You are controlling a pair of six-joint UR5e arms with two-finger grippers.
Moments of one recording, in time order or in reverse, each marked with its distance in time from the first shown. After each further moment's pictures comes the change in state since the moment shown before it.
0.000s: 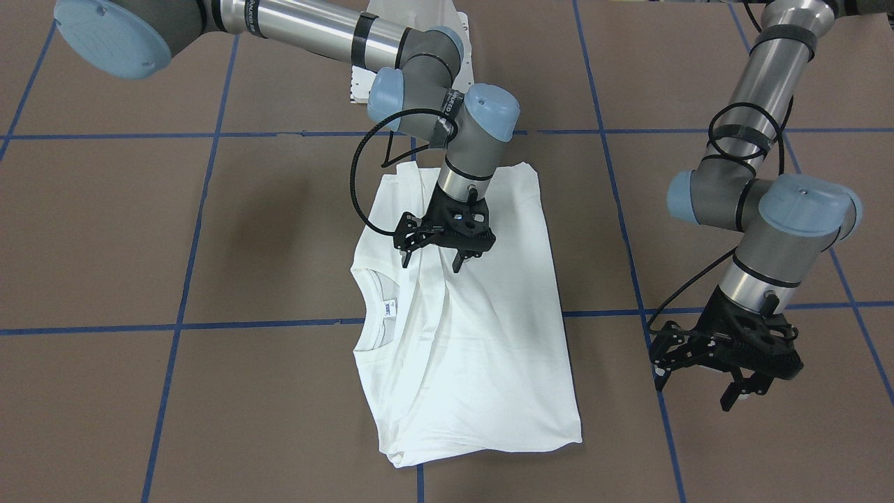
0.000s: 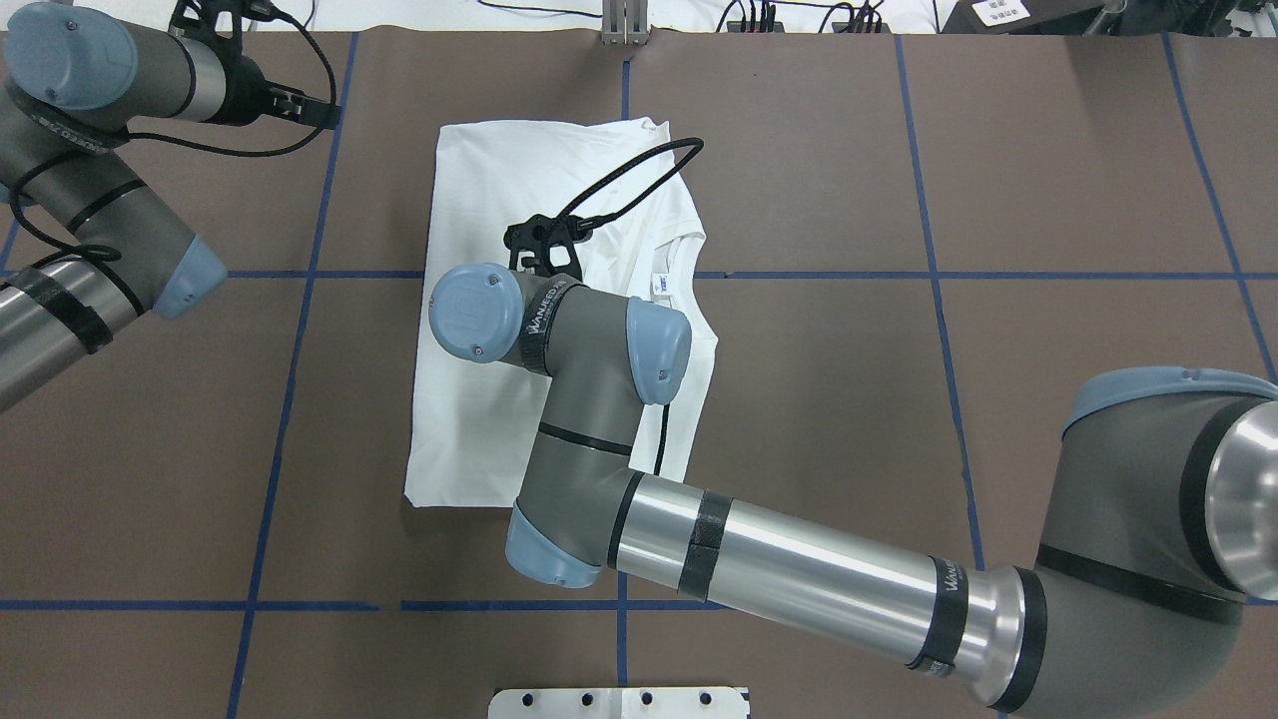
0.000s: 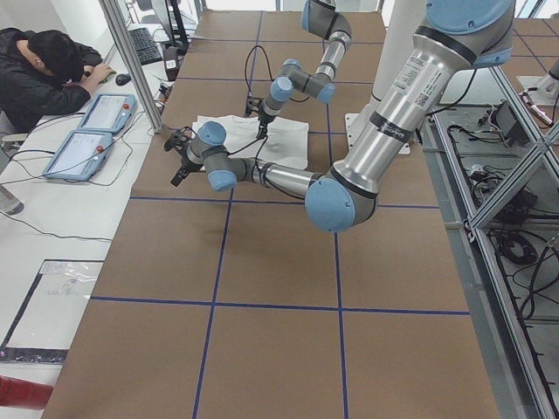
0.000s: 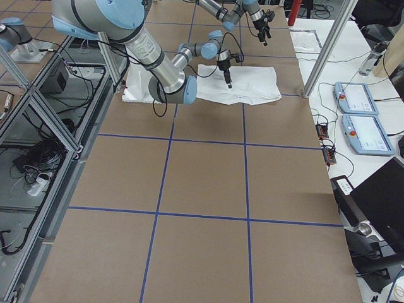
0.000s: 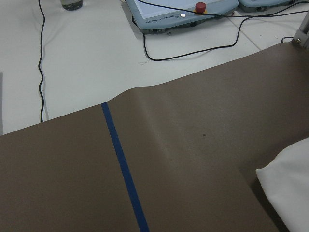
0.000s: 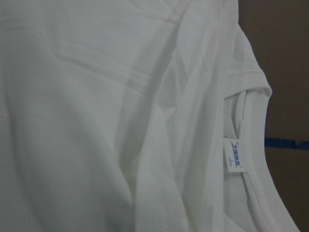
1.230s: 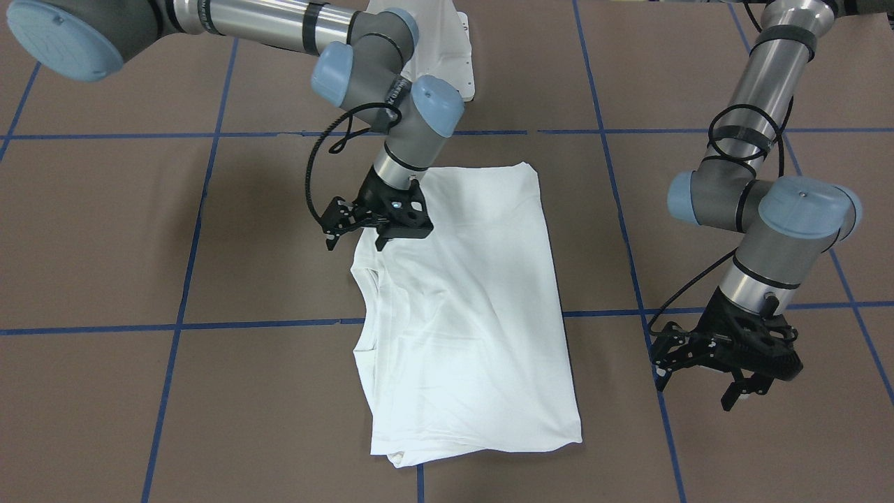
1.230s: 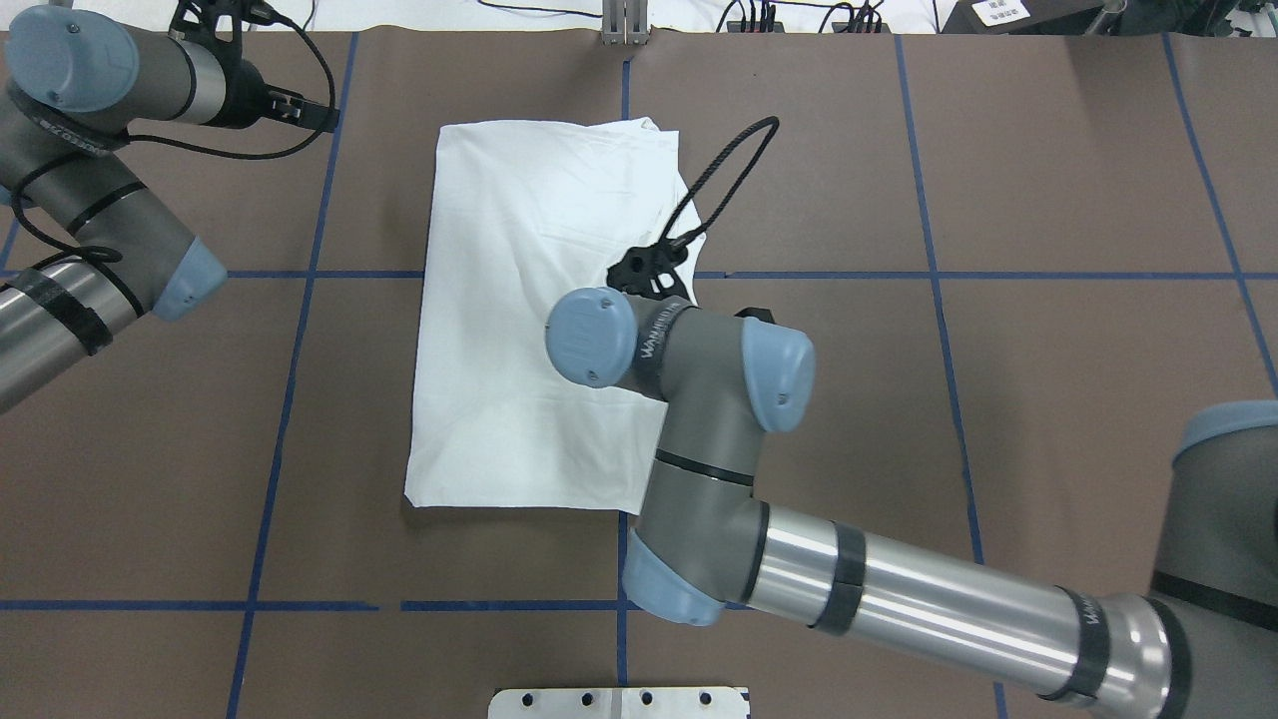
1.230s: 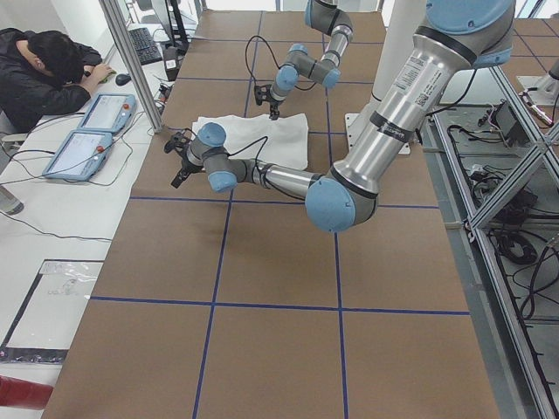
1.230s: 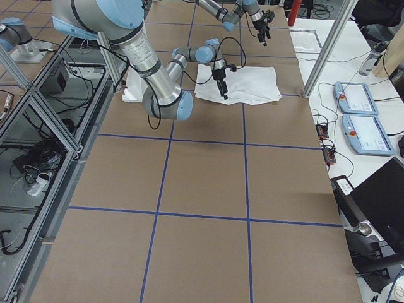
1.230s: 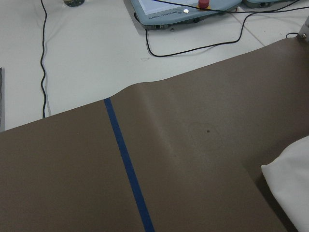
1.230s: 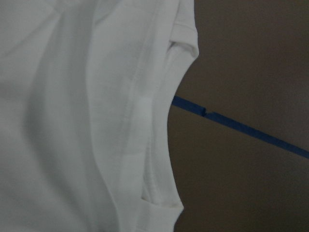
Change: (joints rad) left arm 0.001 0.001 0.008 0.001 0.000 0.001; right arm 0.011 -0.270 0.373 -0.296 -0.003 -0.246
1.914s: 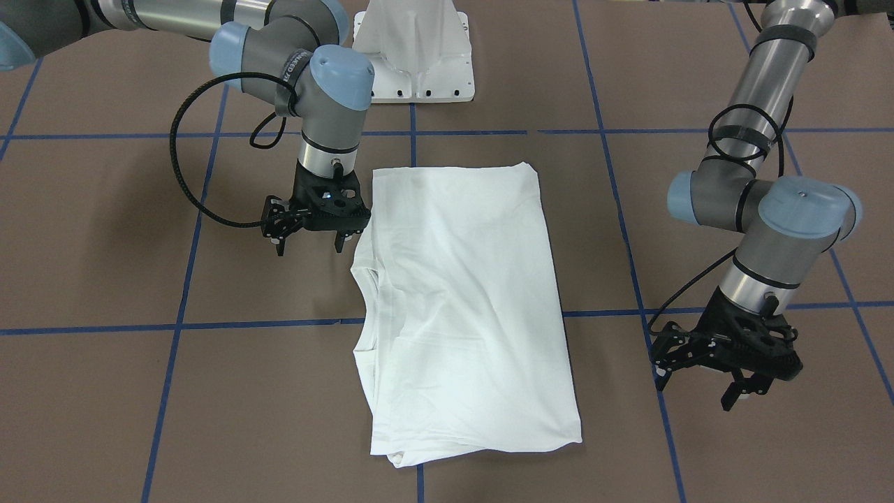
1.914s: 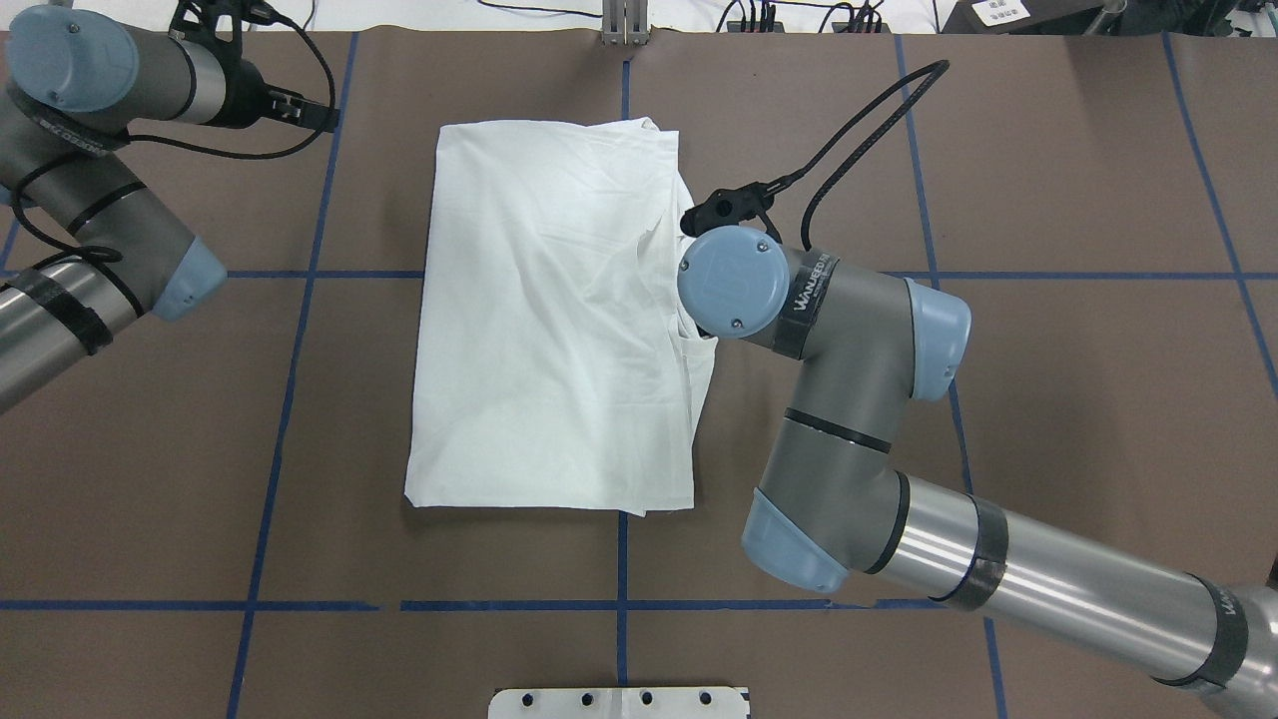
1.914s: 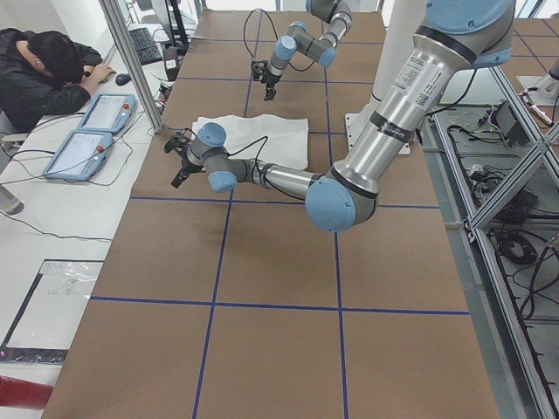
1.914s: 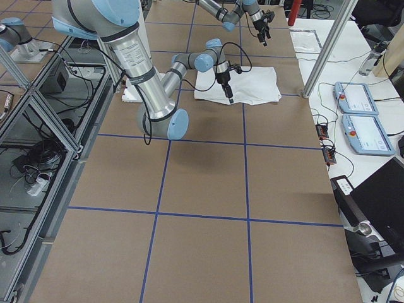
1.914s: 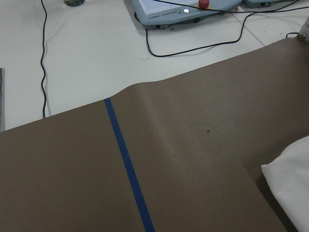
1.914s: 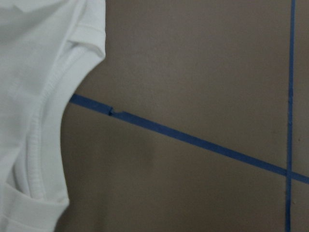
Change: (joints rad) left arm 0.000 0.000 -0.001 0.000 0.000 0.000; right arm 0.104 -0.125 0.174 0.225 0.076 -0.023
